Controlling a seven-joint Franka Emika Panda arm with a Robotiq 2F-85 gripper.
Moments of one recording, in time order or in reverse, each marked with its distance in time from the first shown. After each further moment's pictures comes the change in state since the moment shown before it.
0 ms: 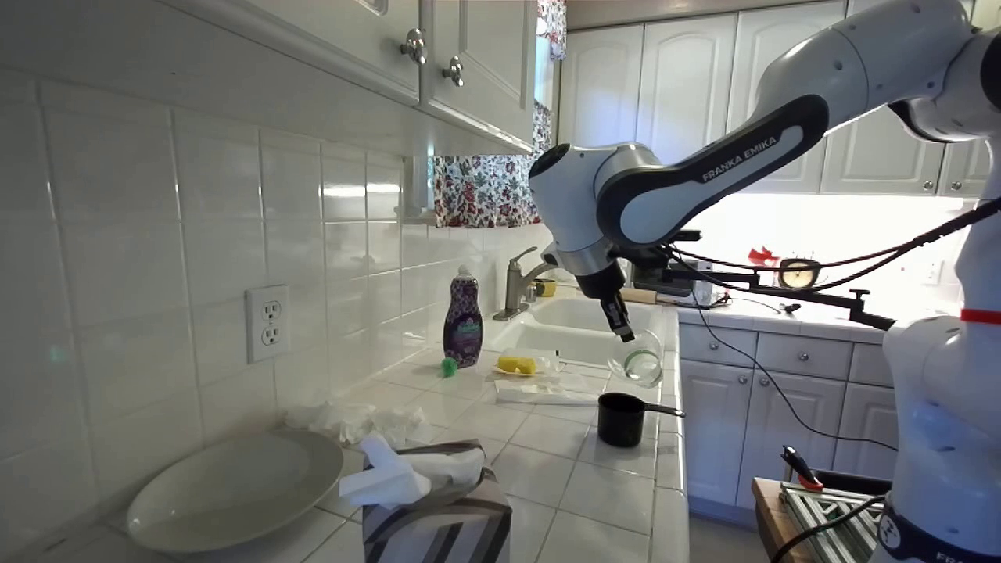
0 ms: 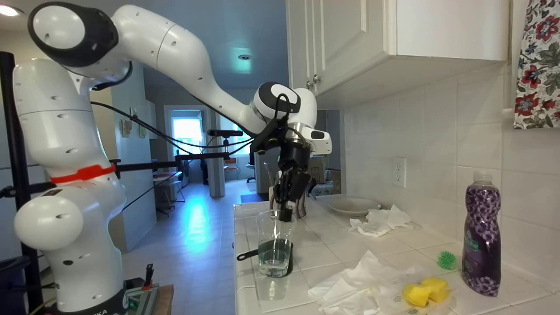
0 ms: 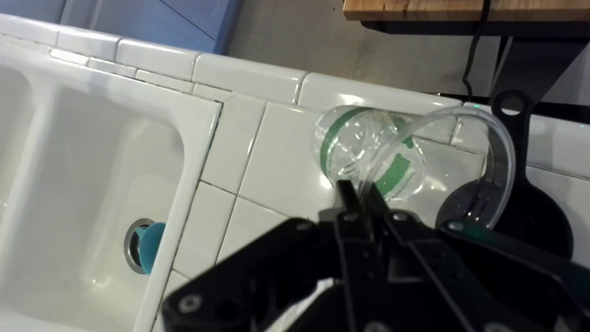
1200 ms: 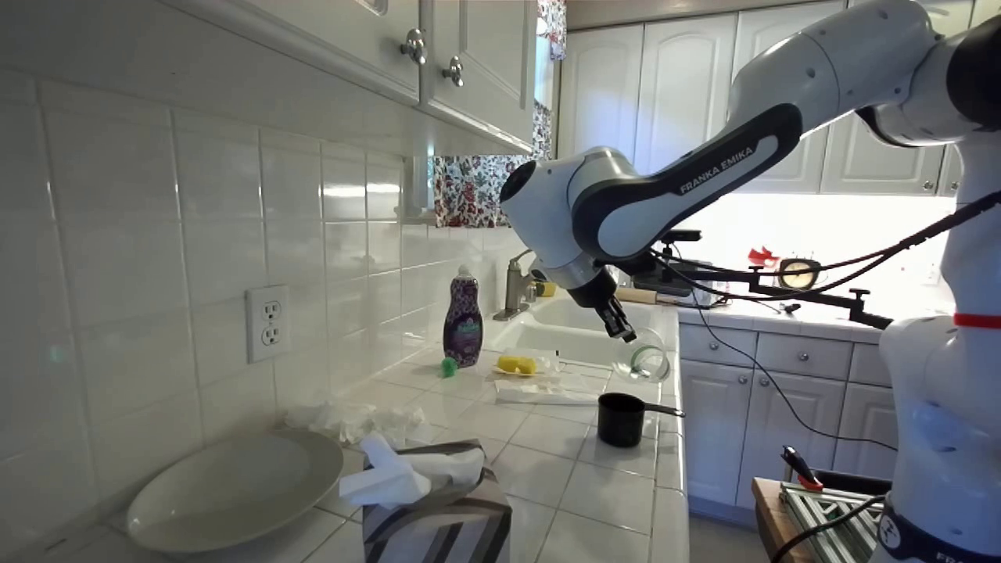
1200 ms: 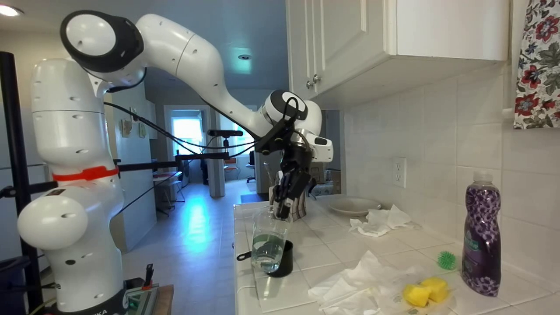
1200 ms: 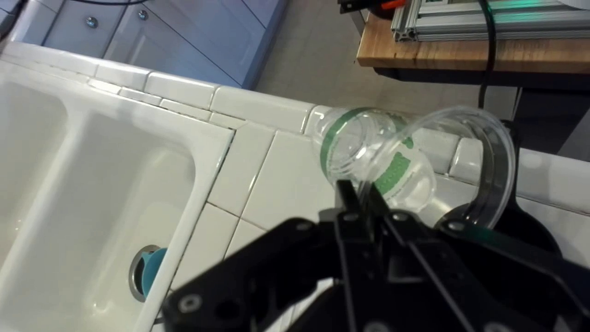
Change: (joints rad) arm 0.051 0.107 0.018 0.092 -0.041 -0.158 0.014
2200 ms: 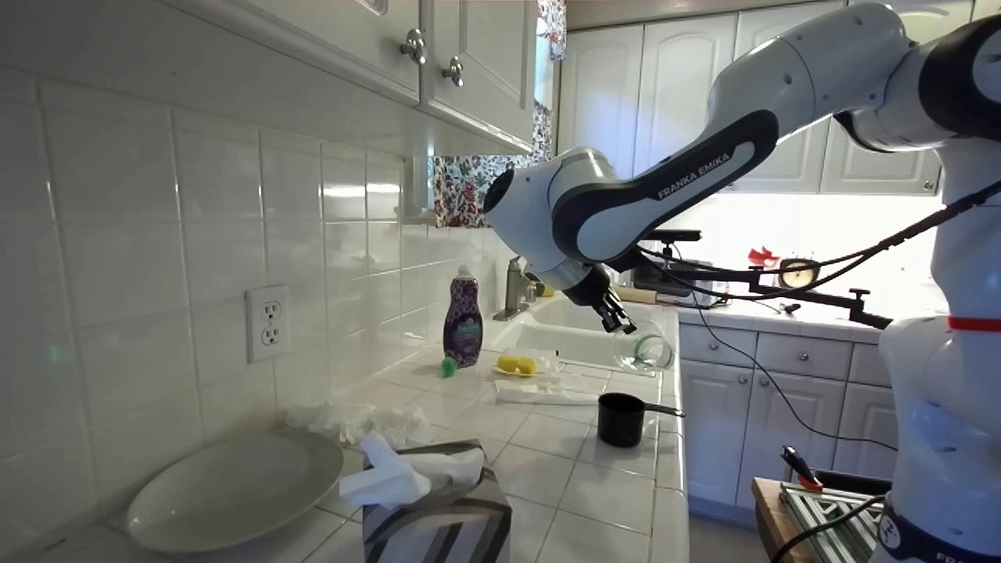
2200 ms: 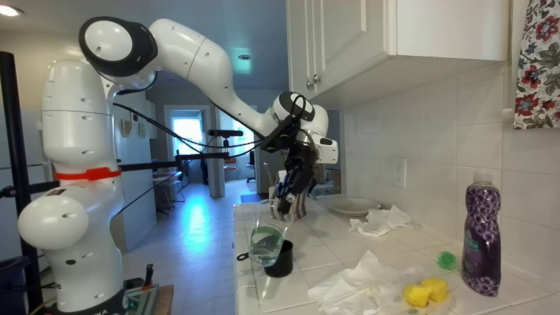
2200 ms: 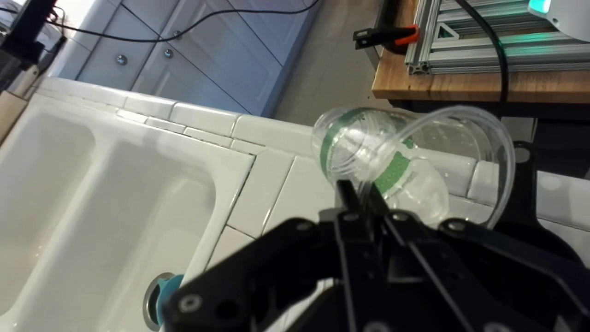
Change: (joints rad) arm 0.009 0.079 0.005 0.091 -0.039 -0.121 0.000
